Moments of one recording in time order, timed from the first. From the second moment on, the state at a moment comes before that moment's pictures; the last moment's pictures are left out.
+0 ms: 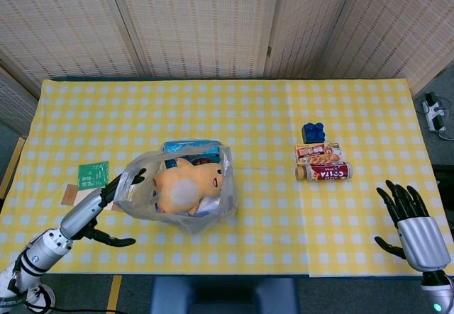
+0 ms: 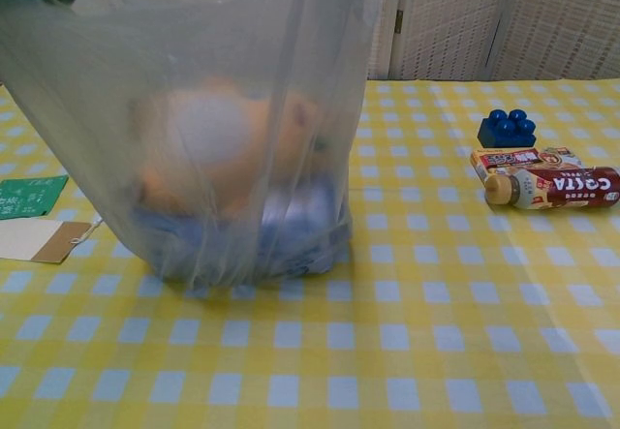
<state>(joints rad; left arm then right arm) -0.55 -1.07 0.07 -1.57 1.91 1.51 -0.97 0.03 -1.13 -0.01 -1.56 -1.66 1.56 -0.03</state>
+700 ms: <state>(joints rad) -0.55 -1.10 0.08 -1.54 1.93 1.56 -0.92 0.04 -1.12 -0.02 -1.57 -1.66 1.53 -0.02</state>
